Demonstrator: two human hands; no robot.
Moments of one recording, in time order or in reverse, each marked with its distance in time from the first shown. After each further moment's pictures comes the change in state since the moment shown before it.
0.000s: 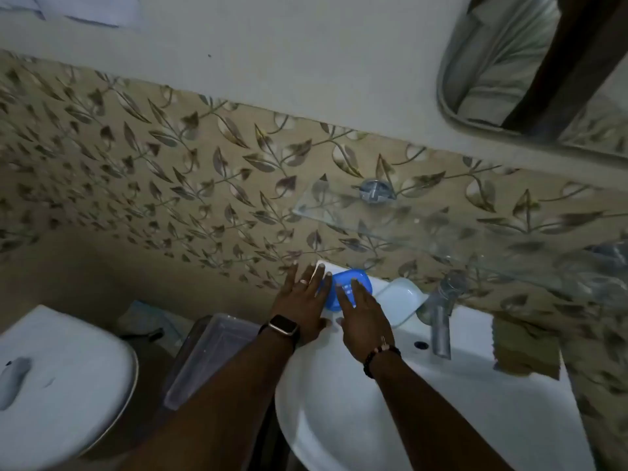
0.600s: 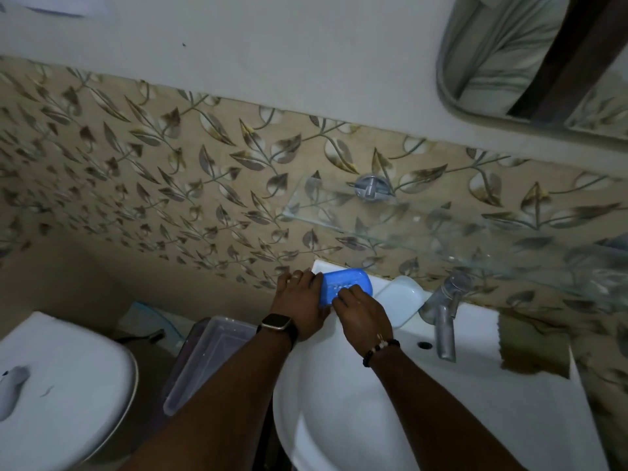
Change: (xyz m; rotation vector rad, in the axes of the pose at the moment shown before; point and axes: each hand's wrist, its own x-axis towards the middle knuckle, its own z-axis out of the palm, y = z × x) left_hand 0.016 -0.002 -0.001 -0.189 0.055 -0.116; right_hand 0.019 0.006 -0.008 -0.130 0.379 -0.335
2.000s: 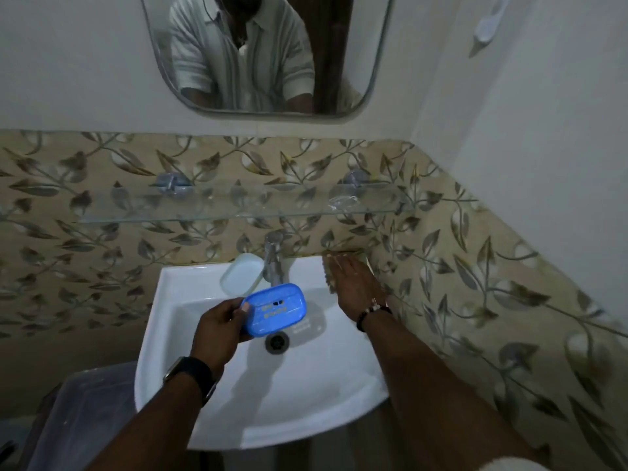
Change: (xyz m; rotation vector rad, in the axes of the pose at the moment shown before) left_hand -0.107 0.172 -0.036 -1.567 -0.071 -0.228; right_hand -0.212 0.139 -0.147 -0.105 -0.088 0.539
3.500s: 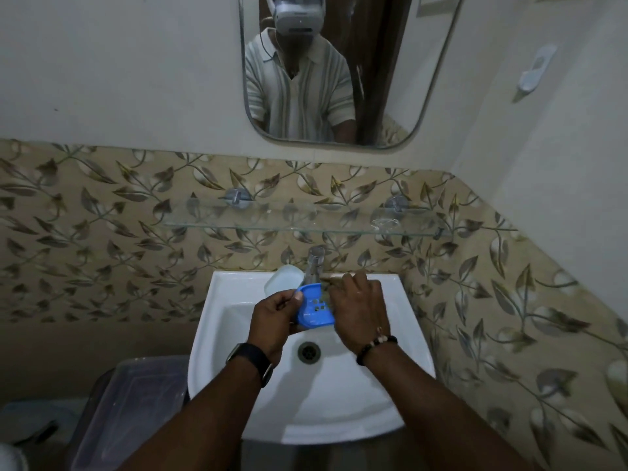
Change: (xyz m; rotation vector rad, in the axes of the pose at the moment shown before) left_hand -0.019 0.040 0.015 -0.230 -0.046 -0.023; right_hand -0.015 -0.115 -0.070 -0.089 0.162 -0.019
